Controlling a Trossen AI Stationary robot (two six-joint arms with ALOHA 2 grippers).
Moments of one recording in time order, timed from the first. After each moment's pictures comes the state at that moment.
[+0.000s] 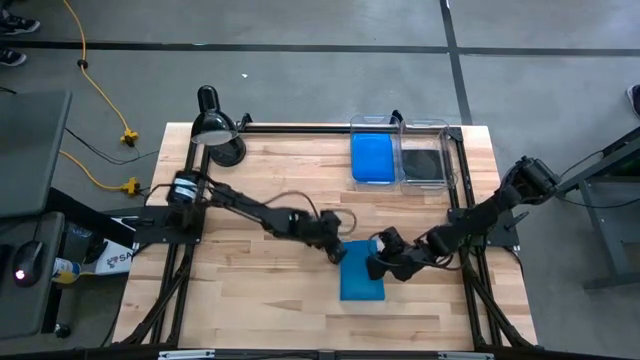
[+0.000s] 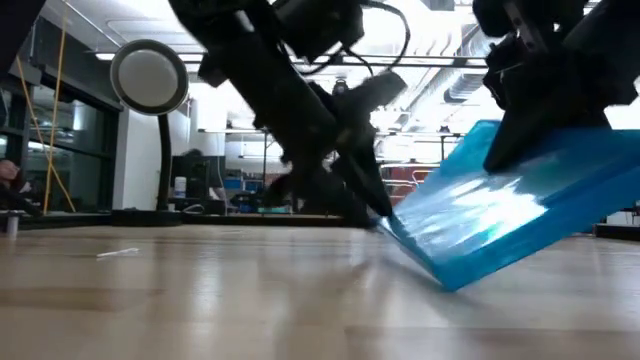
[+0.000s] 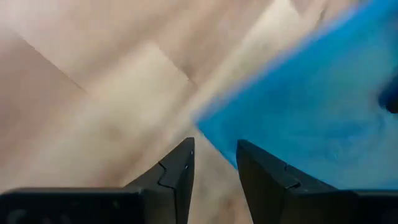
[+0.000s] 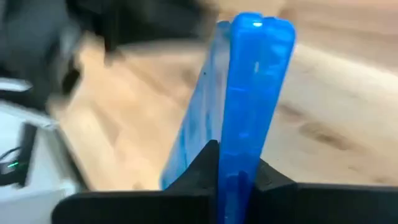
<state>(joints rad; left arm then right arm) -0.15 2.01 1.21 0.00 -0.13 -0.92 0.54 1.48 0.67 -0.08 0.39 1.58</state>
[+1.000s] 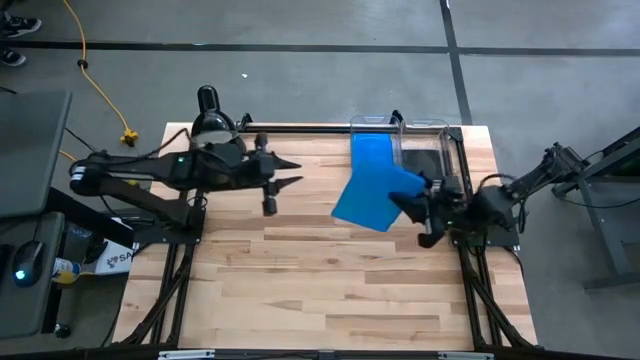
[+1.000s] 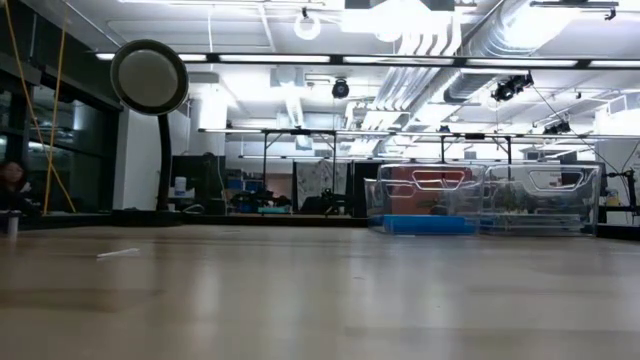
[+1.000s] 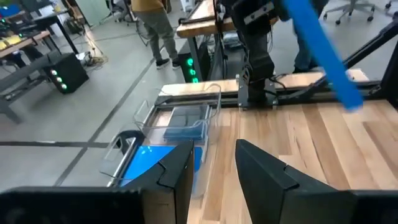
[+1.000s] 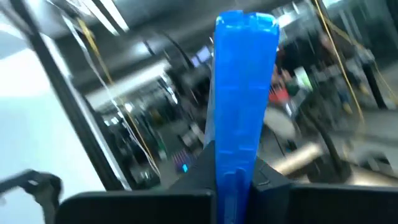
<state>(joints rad) -0.06 1.15 1.22 -0.32 -0.31 0.14 0.50 0.92 0.67 0.56 0.70 0.30</state>
